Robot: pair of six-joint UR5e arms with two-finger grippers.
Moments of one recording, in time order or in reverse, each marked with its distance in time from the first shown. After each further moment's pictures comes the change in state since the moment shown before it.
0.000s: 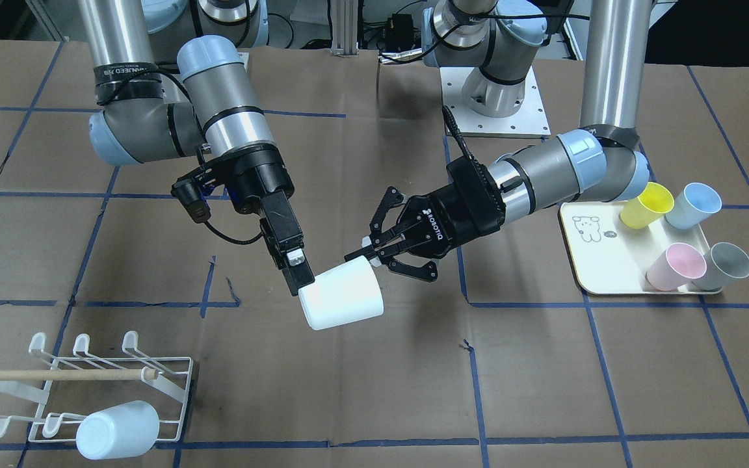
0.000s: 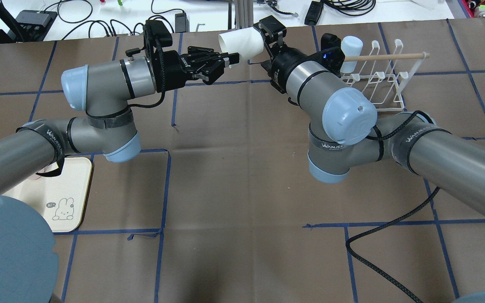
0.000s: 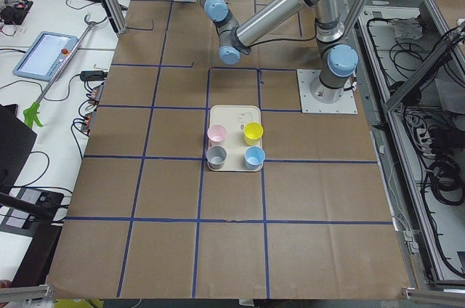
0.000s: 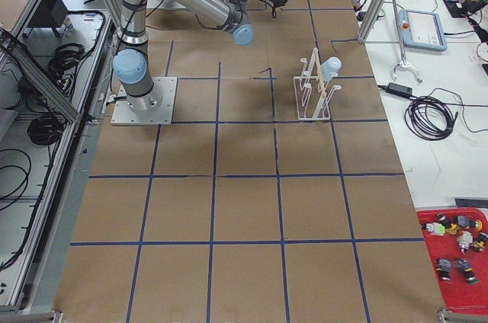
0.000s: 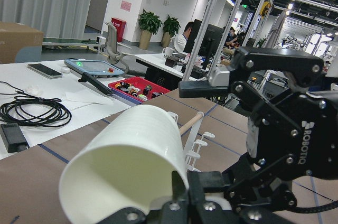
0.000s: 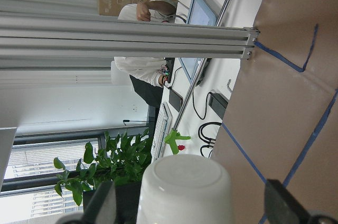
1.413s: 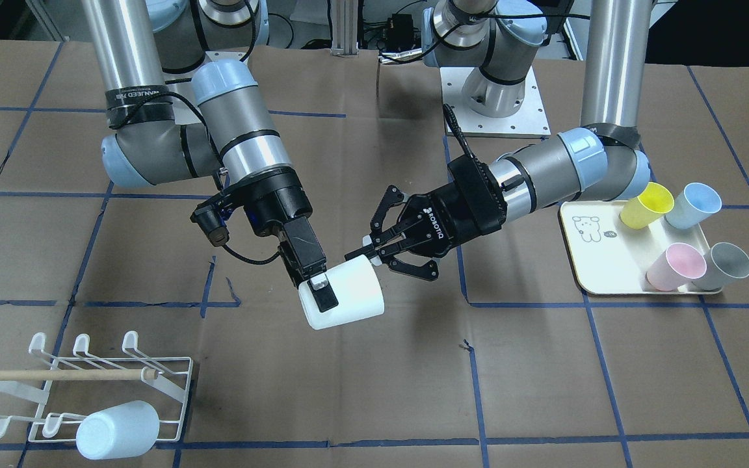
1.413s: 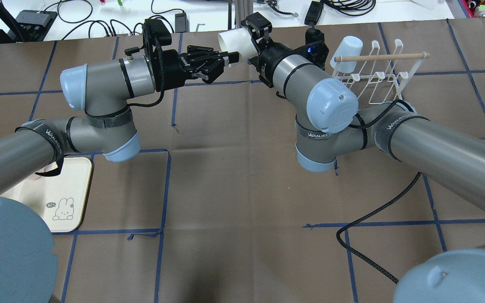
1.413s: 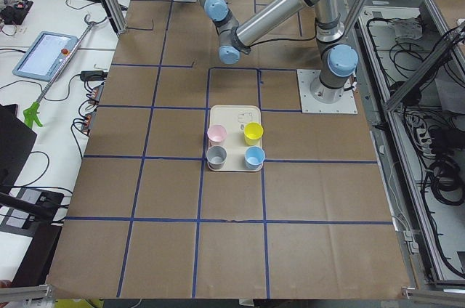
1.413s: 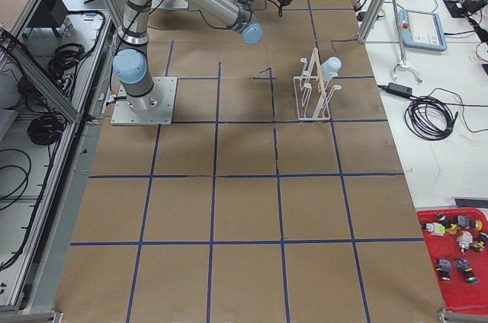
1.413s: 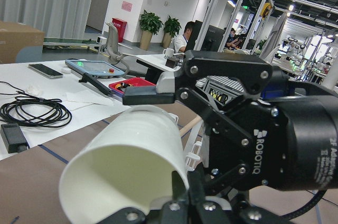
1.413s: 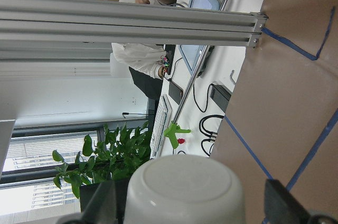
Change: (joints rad) left arm 0.001 0.005 0.001 0.000 0.001 -0.011; right arm 0.026 0.071 -0.074 0.009 0.001 0.005
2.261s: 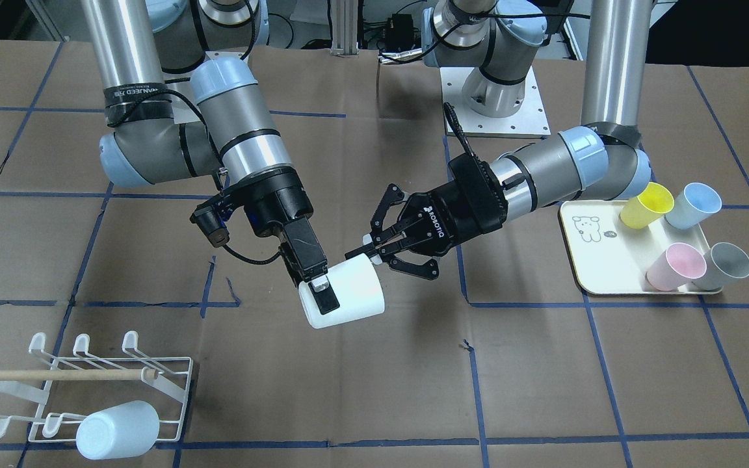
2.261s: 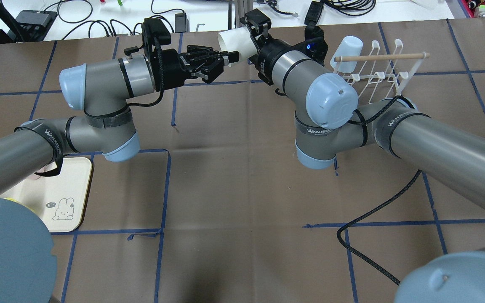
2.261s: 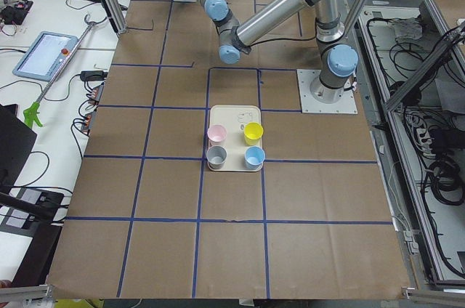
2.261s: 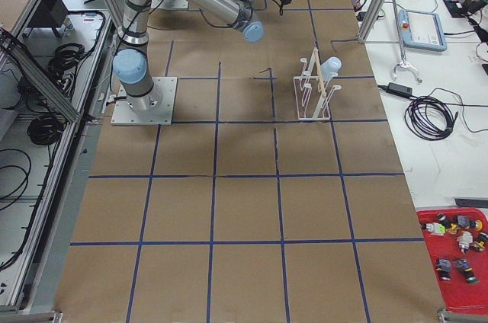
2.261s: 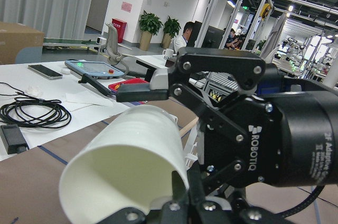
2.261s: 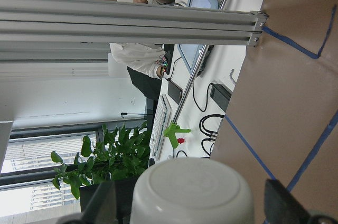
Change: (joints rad) left arm 0.001 0.003 -0.001 0.000 -0.001 -0.004; right arm 0.001 -0.004 -0.015 0.028 0.000 0.007
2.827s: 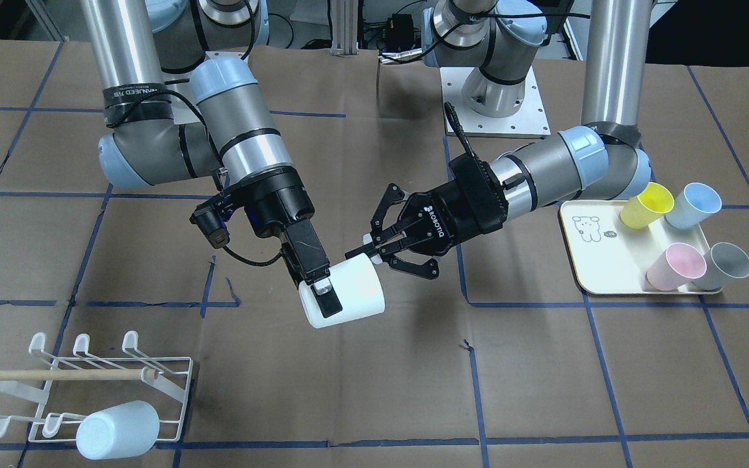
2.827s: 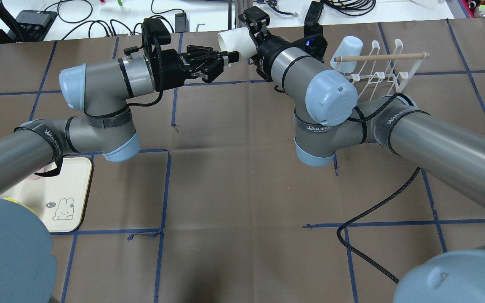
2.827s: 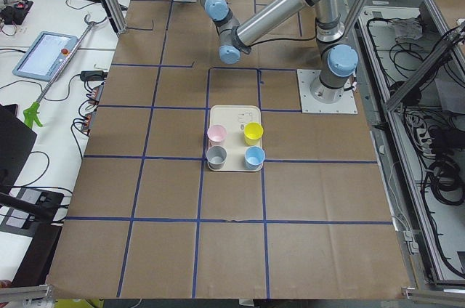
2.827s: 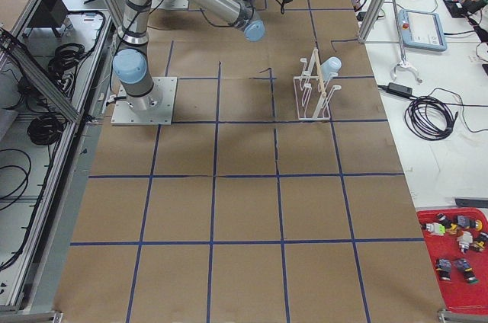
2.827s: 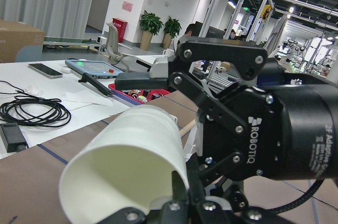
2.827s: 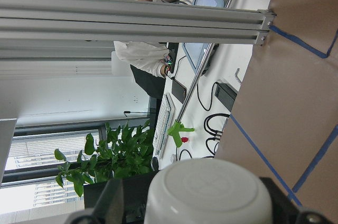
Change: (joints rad) left arm 0.000 0.001 -0.001 0.000 0.000 -0.011; right arm 0.000 0.004 -0.015 0.000 0.006 -0.003
